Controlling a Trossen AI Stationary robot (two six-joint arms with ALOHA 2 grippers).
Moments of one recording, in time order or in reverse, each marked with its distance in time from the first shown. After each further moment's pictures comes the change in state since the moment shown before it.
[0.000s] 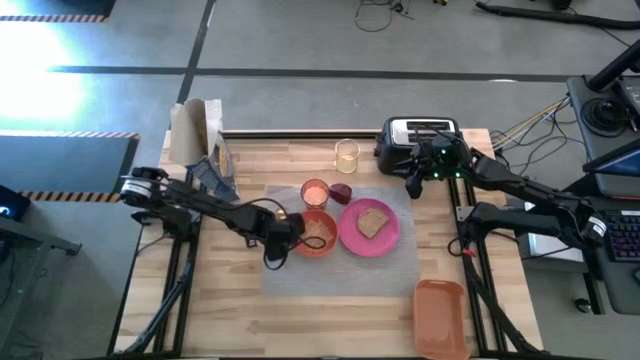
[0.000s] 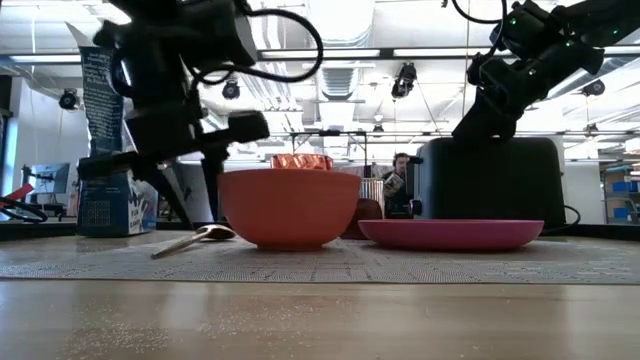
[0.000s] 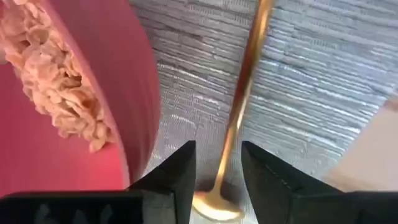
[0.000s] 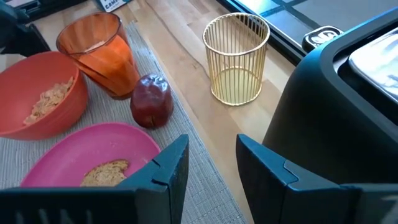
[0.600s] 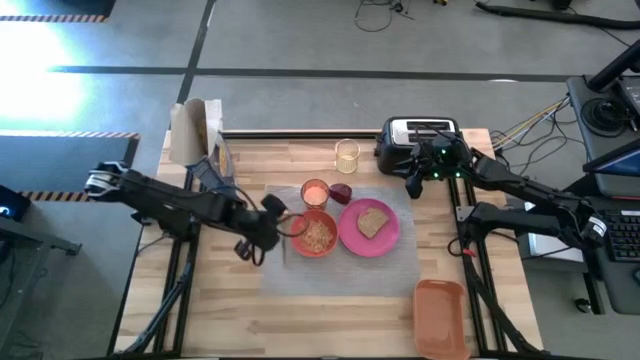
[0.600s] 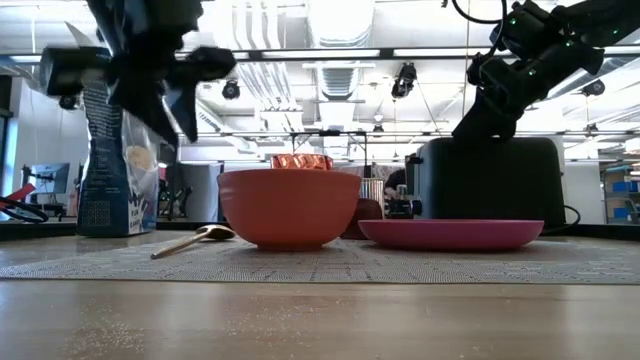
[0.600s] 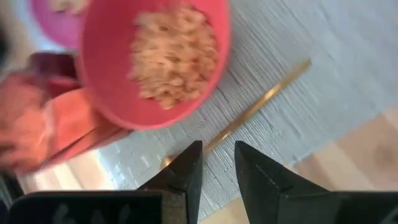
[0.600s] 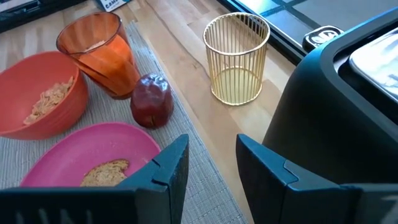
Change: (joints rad) left arm -0.039 -0.323 0.000 -0.123 0.097 -0.634; right arm 0.000 0.000 0.000 0.000 0.000 0.001
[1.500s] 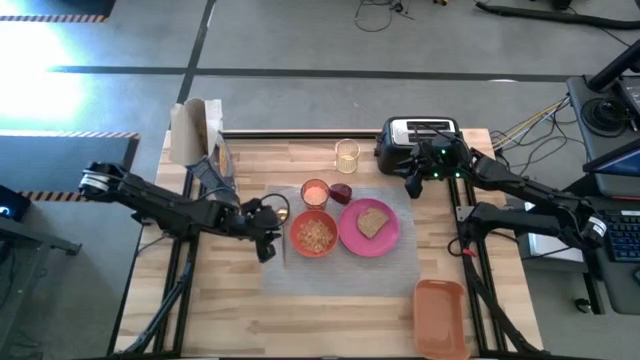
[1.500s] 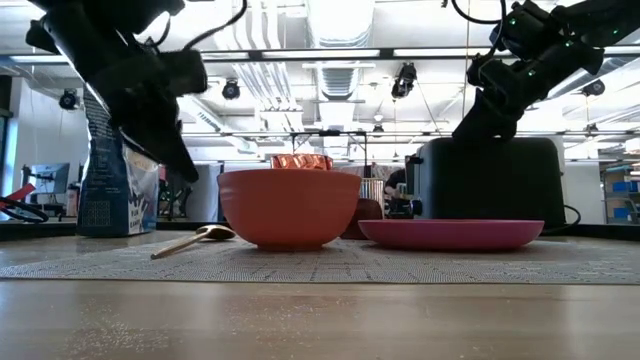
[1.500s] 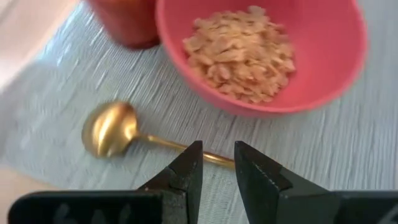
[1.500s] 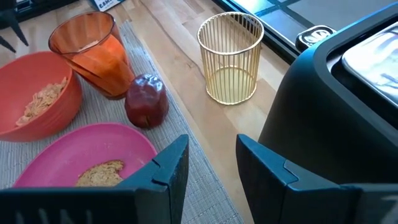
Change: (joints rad) left arm 0.000 -0.081 -0.307 0.425 -0.084 -1.057; right arm 0.000 0.000 0.000 -0.001 0.024 0.000
